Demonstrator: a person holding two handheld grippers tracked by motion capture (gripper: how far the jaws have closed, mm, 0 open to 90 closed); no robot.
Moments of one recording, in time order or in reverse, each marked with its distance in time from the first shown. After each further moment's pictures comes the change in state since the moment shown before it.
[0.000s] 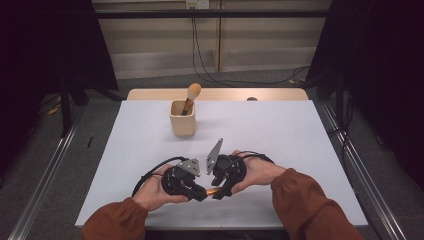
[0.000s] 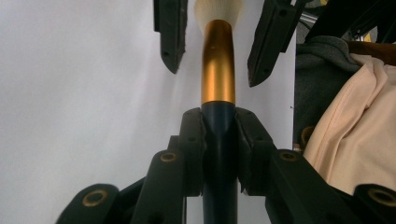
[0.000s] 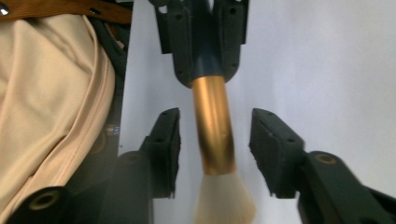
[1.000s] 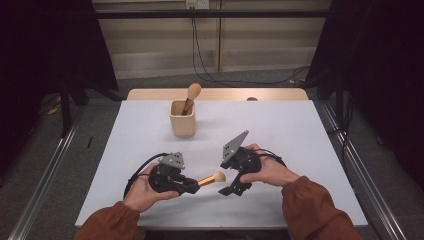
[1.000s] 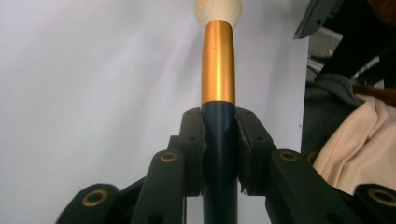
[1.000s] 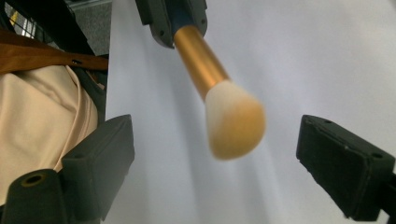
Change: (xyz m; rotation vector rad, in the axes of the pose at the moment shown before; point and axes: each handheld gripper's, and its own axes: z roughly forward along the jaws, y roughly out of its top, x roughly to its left) left arm 0.007 -0.025 -0.026 -0.190 0.063 -0.118; right arm -0.003 -0.033 -0.023 -0.225 -0.104 0.116
